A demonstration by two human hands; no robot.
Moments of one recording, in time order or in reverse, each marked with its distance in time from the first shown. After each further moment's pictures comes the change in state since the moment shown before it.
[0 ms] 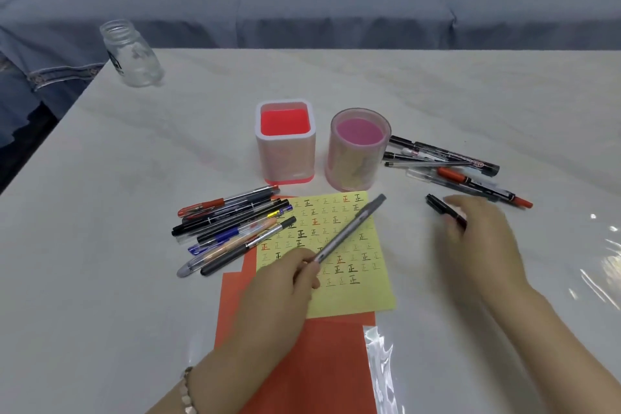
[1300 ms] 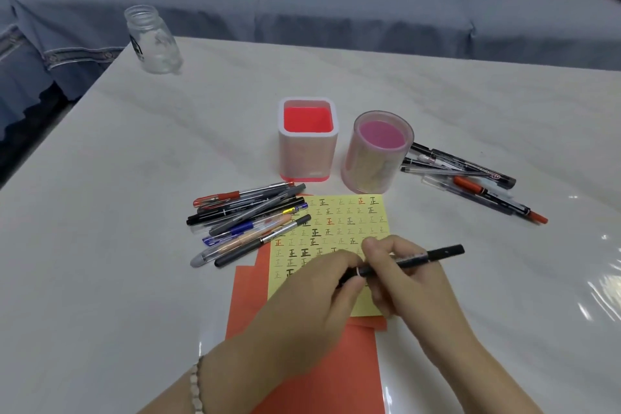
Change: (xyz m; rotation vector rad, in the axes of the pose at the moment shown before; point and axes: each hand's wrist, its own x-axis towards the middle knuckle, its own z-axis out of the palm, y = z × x) left_hand -0.006 0.002 -0.004 -0.016 -0.110 0.477; right_hand -0.064 -0.103 -0.002 0.974 -0.425 0.152
